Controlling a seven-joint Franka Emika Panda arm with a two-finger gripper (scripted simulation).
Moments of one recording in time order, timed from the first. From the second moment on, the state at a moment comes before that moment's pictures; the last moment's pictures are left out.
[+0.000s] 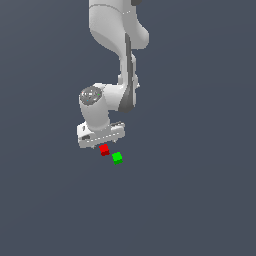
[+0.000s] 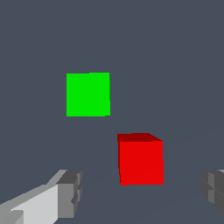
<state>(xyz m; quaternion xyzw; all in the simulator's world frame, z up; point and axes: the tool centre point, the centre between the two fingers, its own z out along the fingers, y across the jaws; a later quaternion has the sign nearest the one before) -0.021 -0.112 0.076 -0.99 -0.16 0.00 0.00</state>
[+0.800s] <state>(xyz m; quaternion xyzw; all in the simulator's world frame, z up) -0.020 -0.120 0.051 -0.98 -0.17 0.00 0.00</state>
